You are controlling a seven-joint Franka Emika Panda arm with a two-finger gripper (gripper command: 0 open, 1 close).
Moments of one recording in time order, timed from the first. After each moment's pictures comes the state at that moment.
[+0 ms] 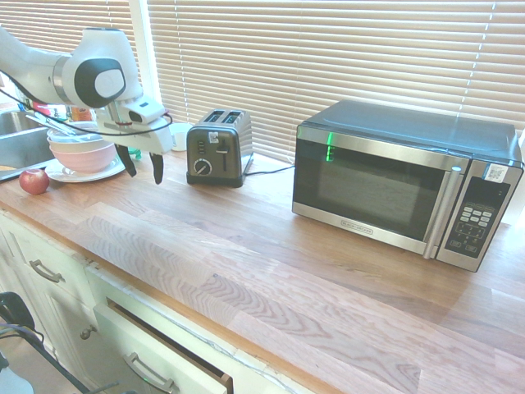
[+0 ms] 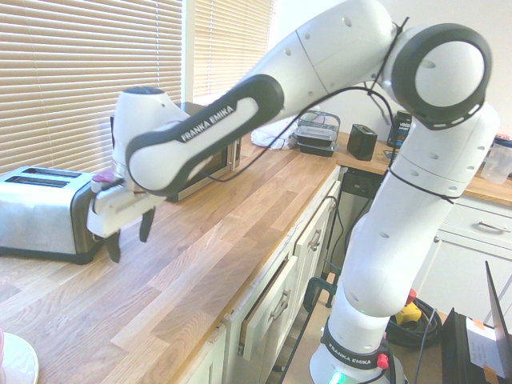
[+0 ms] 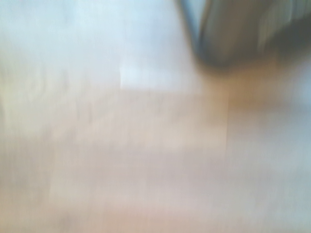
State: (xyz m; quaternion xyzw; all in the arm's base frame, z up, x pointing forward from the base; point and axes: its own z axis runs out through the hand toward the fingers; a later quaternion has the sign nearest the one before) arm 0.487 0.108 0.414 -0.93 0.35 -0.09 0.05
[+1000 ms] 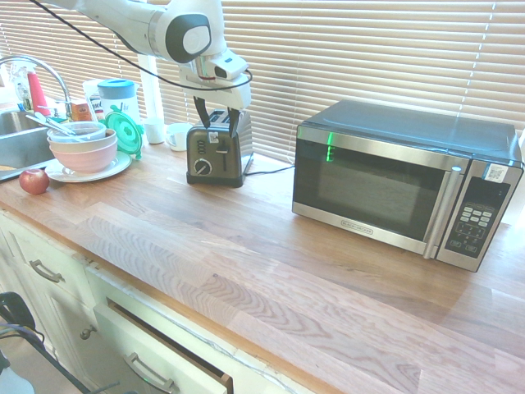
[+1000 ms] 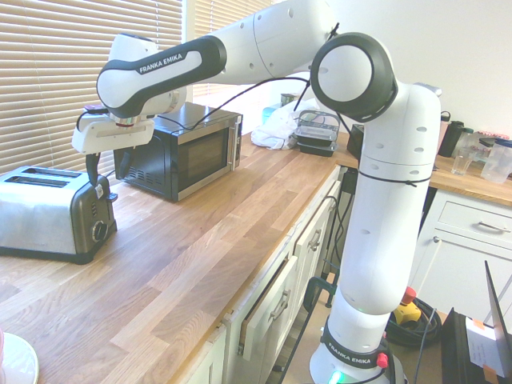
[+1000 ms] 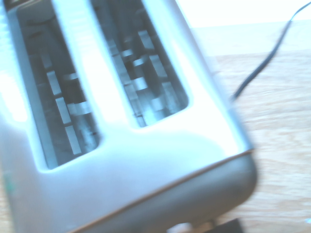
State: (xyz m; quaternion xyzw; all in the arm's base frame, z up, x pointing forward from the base) arm 0.608 -0.010 0.490 -0.90 0.40 -0.12 0.09
